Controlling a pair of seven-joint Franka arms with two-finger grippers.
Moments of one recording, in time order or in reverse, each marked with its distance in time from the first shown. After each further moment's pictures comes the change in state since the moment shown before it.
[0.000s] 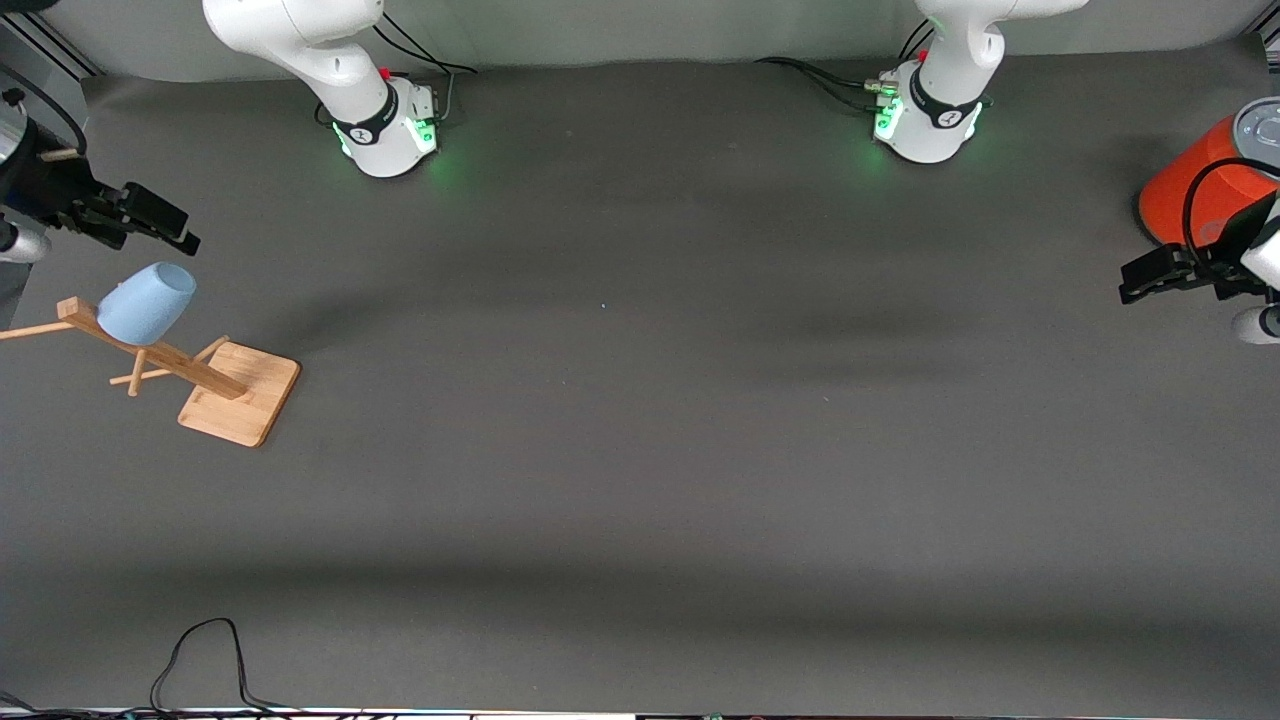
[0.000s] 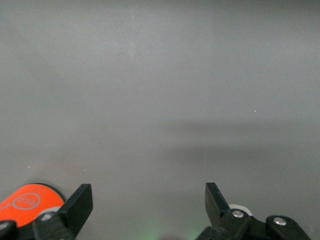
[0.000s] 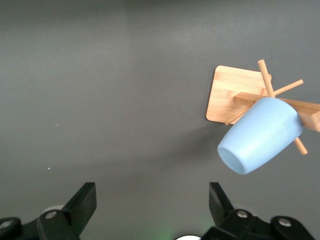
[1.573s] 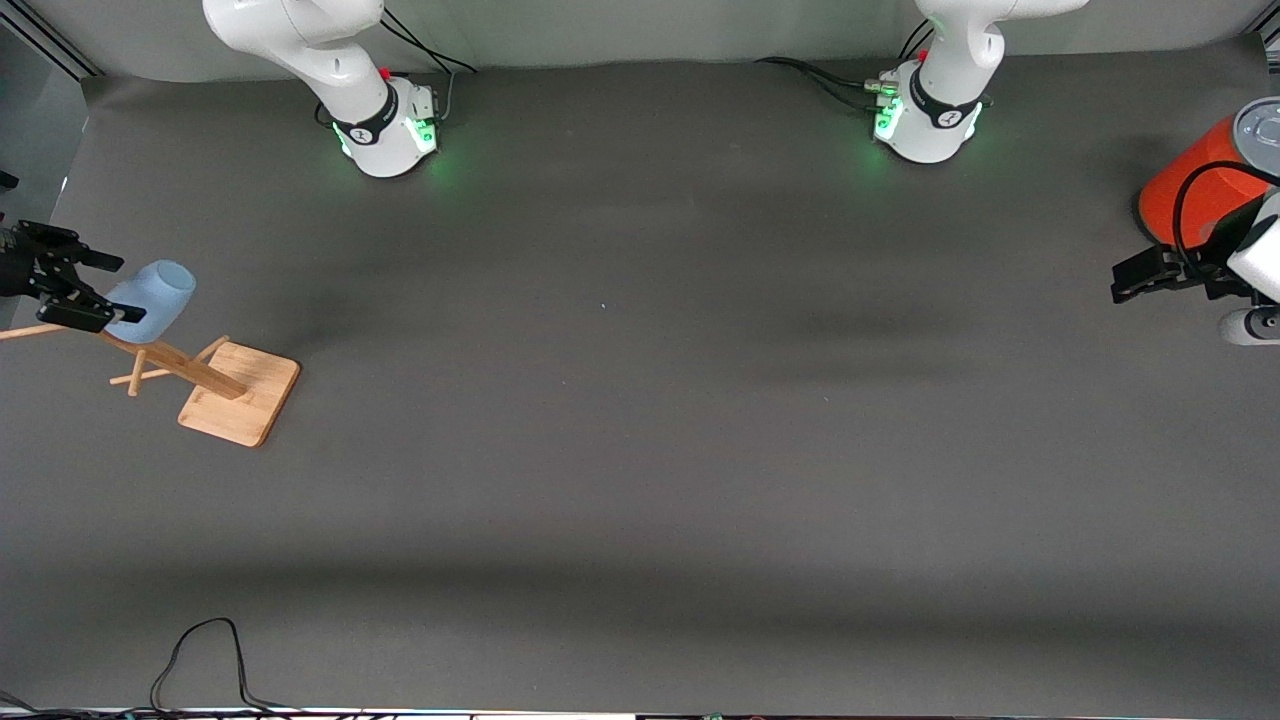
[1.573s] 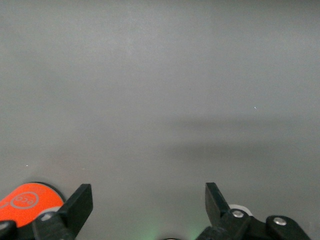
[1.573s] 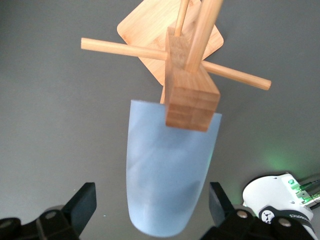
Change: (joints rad) left arm 0.000 0.001 -0.006 -0.010 0.000 -0.002 0.000; right arm -0.022 0.270 -0.384 -0.001 0.240 -0.043 0.386
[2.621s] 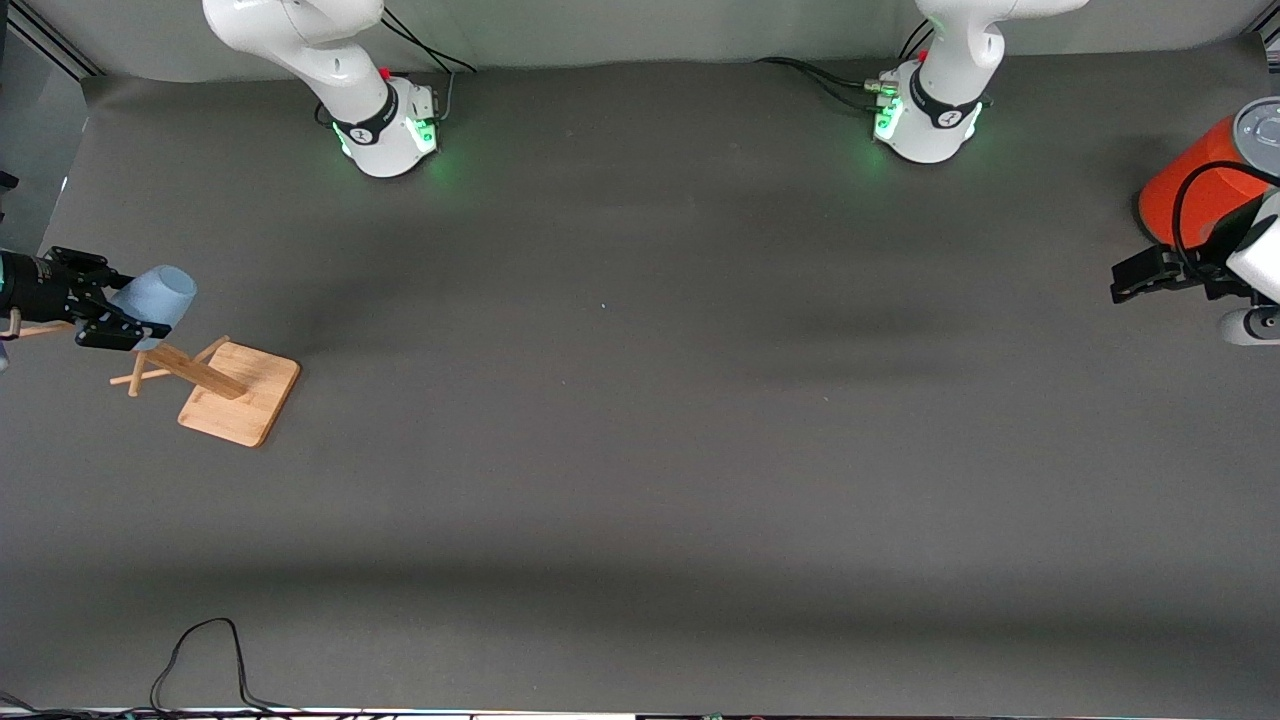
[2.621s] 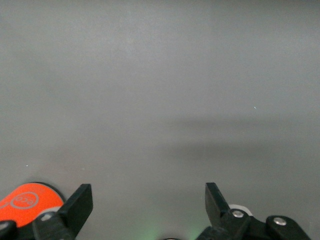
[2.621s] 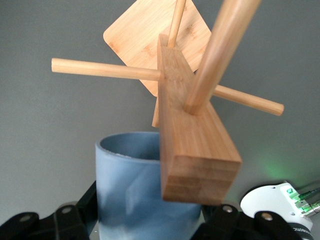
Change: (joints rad) left arm 0.000 0.000 -0.001 0.000 0.000 0.000 0.000; right arm -0.001 0.061 -0.005 -0.027 0.000 0.059 -0.023
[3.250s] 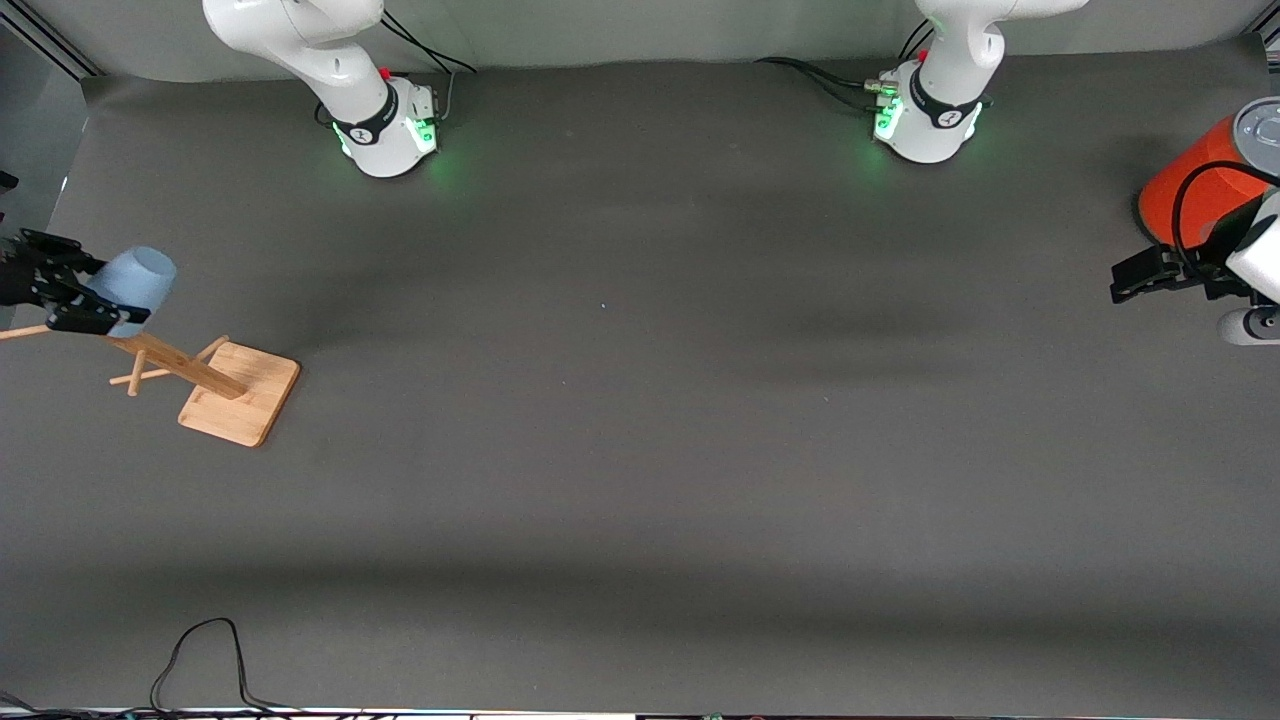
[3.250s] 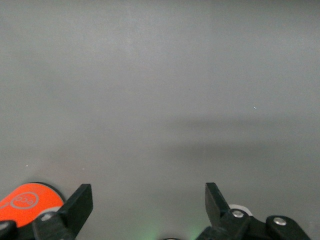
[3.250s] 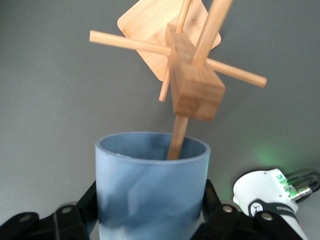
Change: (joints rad) left arm 0.000 0.000 0.000 0.000 0.000 0.000 0.000; right arm 0.001 -0.039 0.004 0.115 0.007 -0.158 0.006
